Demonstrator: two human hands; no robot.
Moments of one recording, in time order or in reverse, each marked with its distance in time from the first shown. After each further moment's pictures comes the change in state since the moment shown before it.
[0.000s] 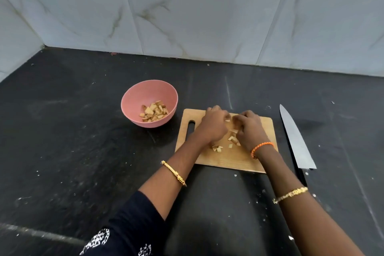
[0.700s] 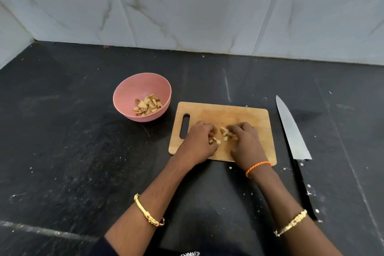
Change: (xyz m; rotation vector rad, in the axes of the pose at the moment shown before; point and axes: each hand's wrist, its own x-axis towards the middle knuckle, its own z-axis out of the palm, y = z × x) left_hand -0.063 -0.009 0.006 -0.078 -0.015 -0.079; right_hand -0.055 -0.005 0.011 0.018 -0.003 0.022
